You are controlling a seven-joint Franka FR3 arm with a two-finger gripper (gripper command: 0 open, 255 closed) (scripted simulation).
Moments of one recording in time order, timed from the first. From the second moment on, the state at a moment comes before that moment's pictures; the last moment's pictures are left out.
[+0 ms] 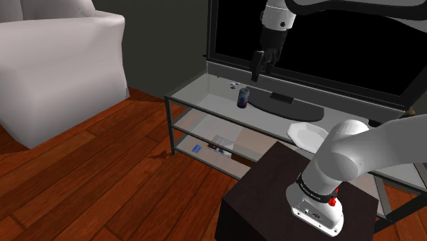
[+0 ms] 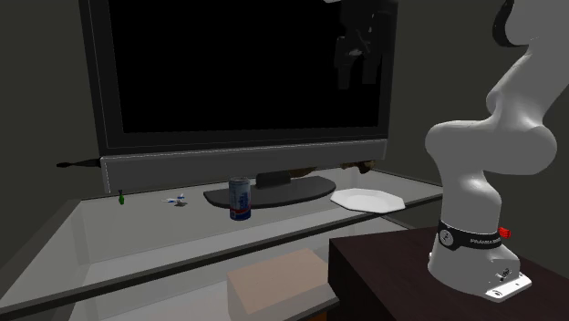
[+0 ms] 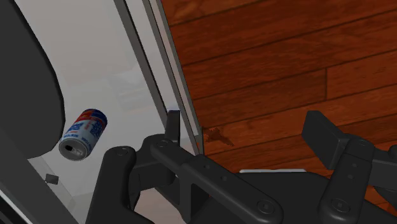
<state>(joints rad) 0.00 -0.74 0.04 -2.29 0.01 1.59 0.03</state>
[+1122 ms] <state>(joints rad) -0.07 -0.39 -0.16 -2.30 -0.07 1.93 -0.18</state>
